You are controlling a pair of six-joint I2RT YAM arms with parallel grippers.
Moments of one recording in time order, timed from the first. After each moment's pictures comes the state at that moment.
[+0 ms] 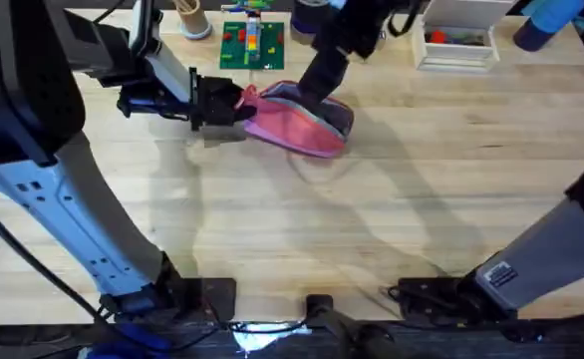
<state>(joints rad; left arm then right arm) 0.20 2.10 1.25 -0.95 1.33 1.76 0.49 1.89 1.96 -1.32 -0.29 -0.63</state>
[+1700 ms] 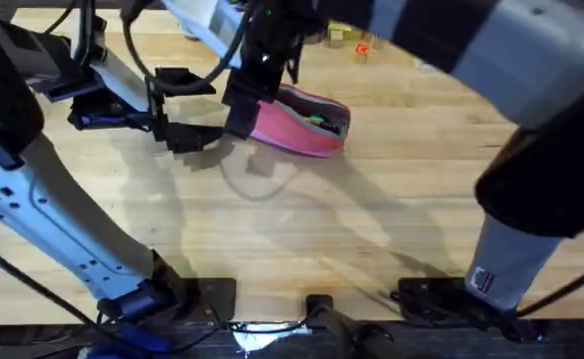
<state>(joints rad) 0.42 2.10 1.25 -1.20 1.29 1.98 0.78 2.09 2.02 -1.11 -0.13 -0.52</state>
